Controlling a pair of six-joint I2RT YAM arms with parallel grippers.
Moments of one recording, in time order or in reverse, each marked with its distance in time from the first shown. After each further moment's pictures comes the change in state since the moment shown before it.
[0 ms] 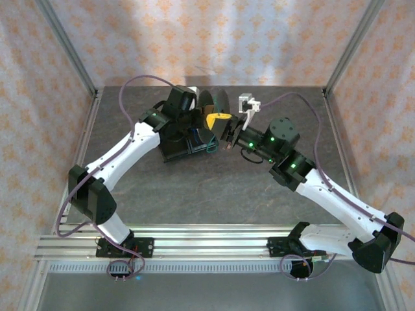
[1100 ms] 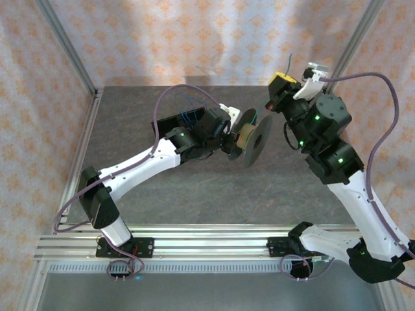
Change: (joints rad) left arm -0.309 0.017 -0.006 0.094 -0.045 0.179; right arm -0.203 -0.052 0.389 -0.488 0.553 -0.154
